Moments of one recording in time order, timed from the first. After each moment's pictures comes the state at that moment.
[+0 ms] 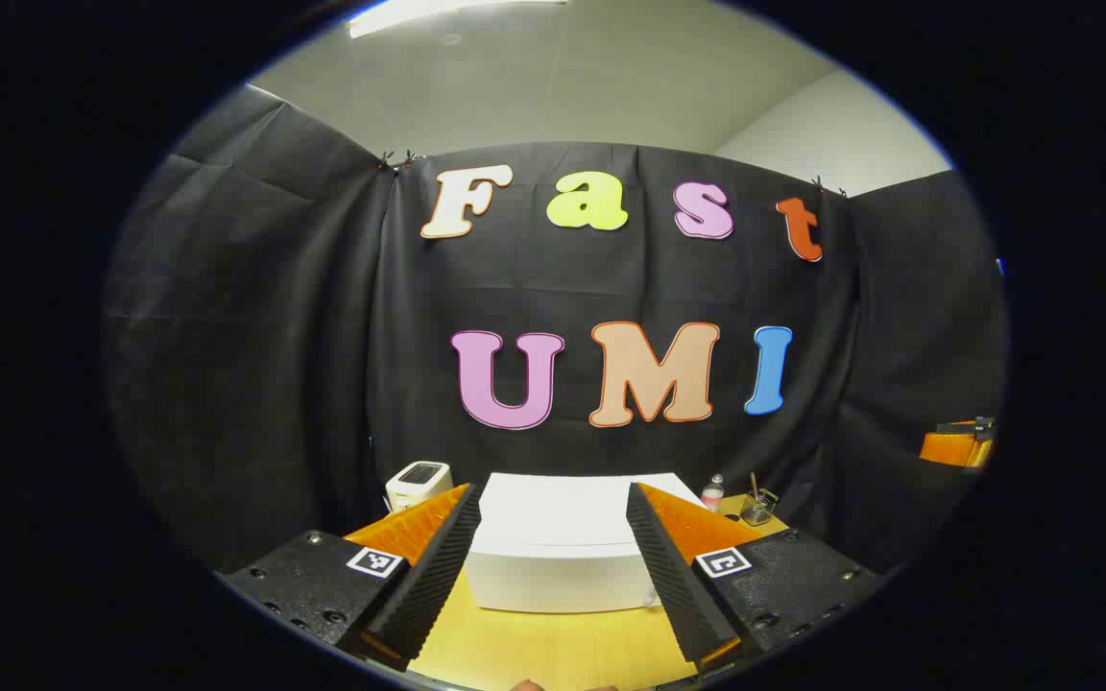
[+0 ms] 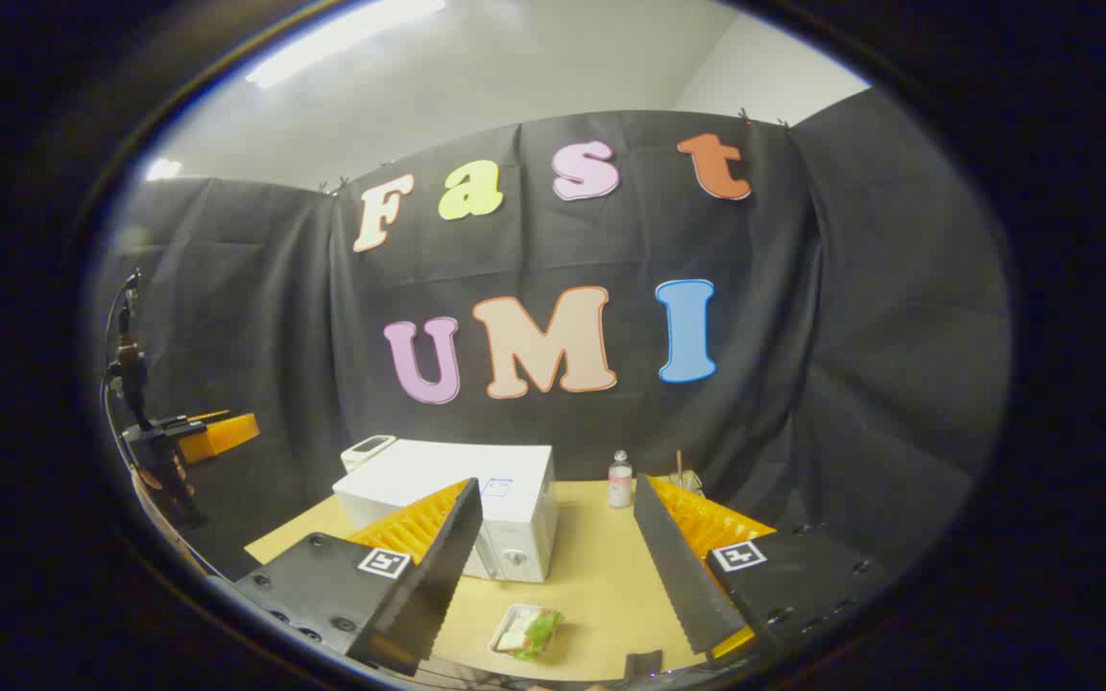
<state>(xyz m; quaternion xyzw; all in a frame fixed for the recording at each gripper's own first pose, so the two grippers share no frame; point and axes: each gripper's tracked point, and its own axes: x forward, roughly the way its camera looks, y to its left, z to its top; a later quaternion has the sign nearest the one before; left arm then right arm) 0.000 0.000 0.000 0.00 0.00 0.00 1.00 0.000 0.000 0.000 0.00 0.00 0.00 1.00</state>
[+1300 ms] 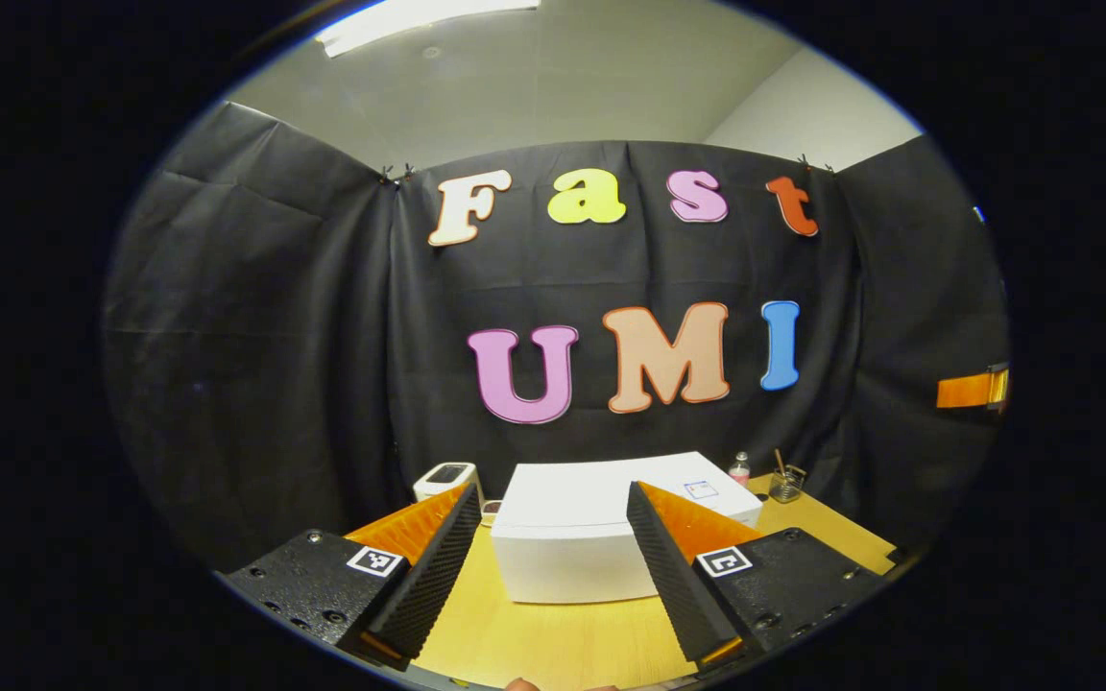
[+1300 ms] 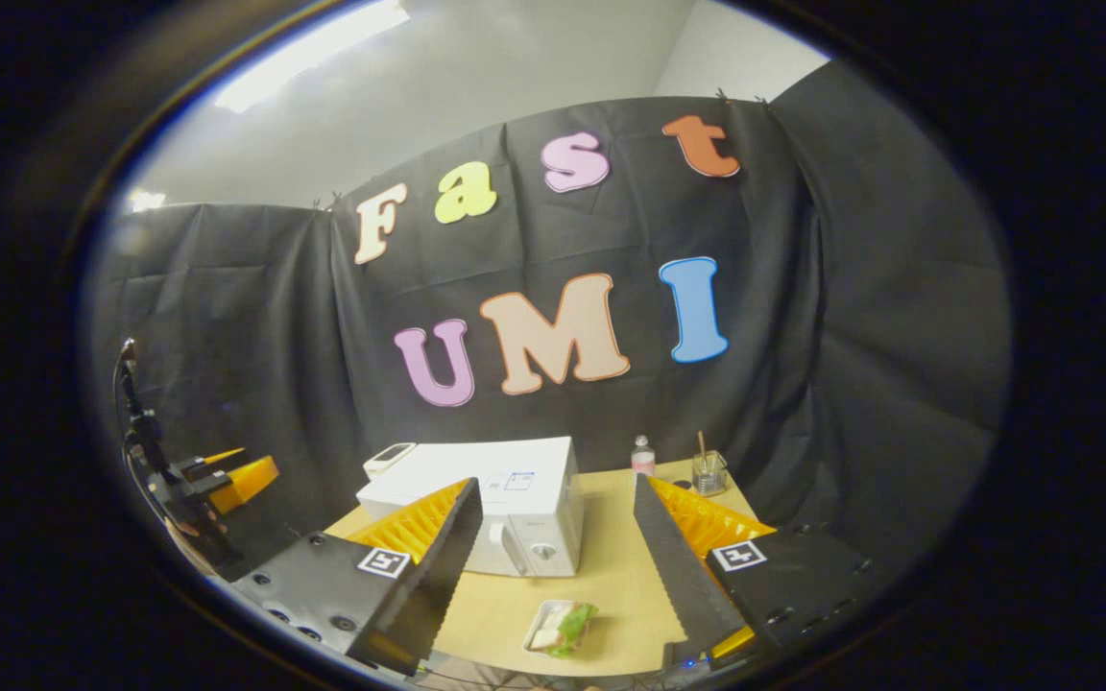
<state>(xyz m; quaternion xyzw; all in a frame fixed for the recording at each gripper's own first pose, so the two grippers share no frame) 0.003 0.003 -0.049 0.04 0.00 0.00 1.00 0.009 0.001 -0.025 0.06 0.00 0.01 1.00</state>
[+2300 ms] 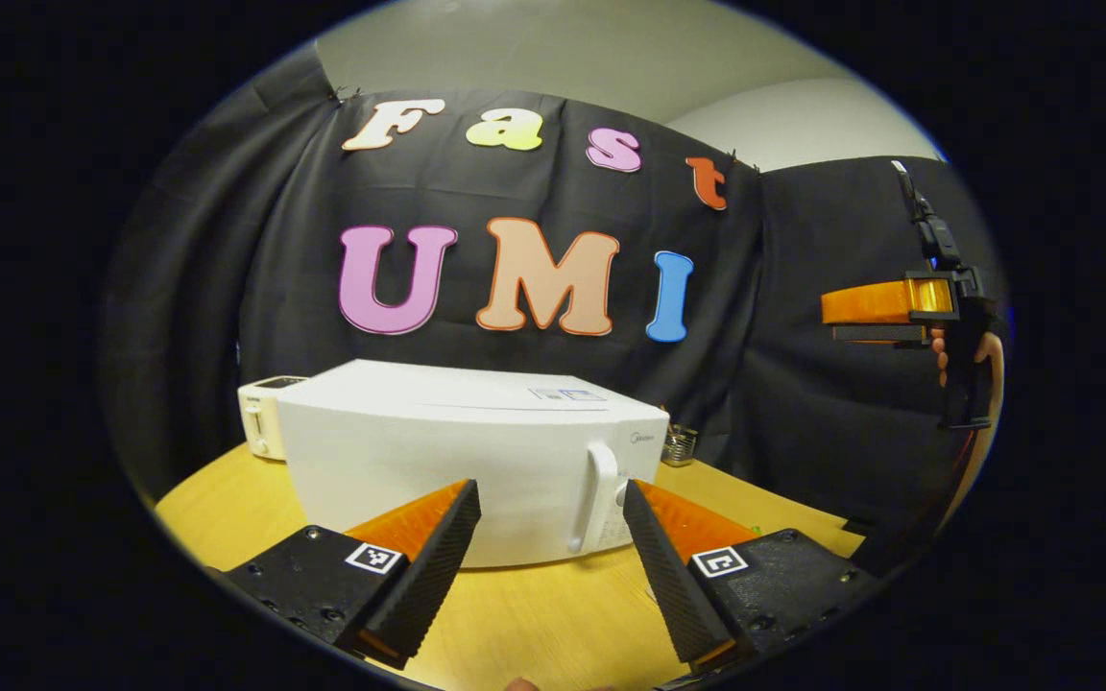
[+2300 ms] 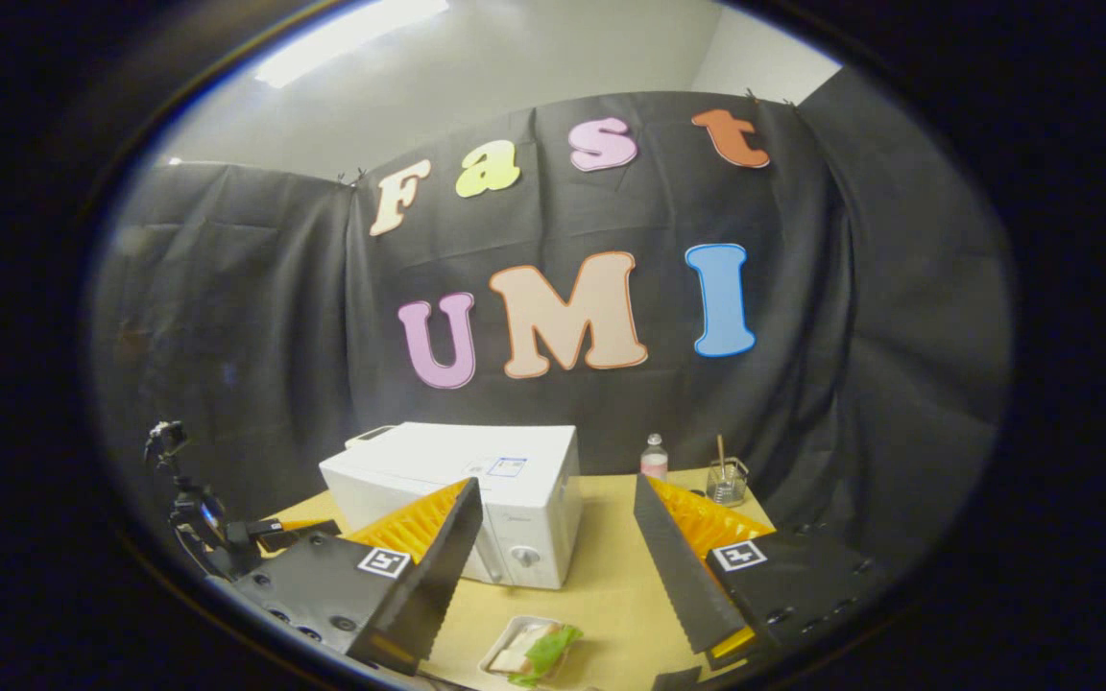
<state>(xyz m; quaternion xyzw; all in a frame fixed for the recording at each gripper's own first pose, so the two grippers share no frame) 0.063 -0.096 -0.257 -0.04 0.02 -0.18 0.98 0.090 0.005 -0.101 0.01 -0.03 0.03 1.00</state>
